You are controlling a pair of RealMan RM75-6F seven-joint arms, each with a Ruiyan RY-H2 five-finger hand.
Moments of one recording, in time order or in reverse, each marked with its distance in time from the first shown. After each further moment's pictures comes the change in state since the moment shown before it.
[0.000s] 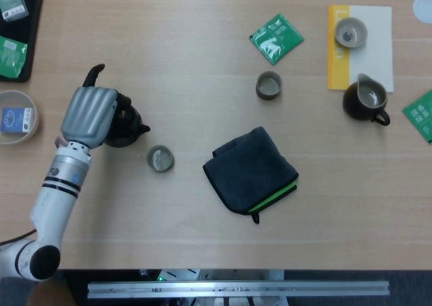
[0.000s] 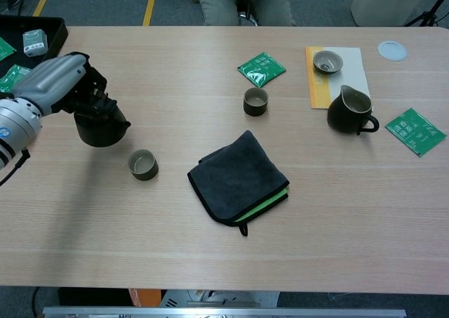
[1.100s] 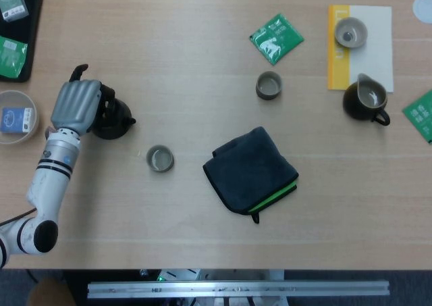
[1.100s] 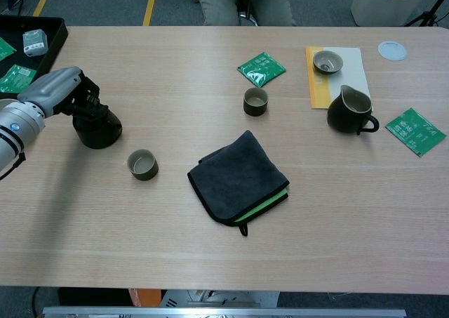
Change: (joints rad) left arm -0.058 -0.092 0.012 0.317 -0.067 -0.130 -0.199; right arm 0.010 -0.004 0.004 -0.010 0.012 -0.020 -0.025
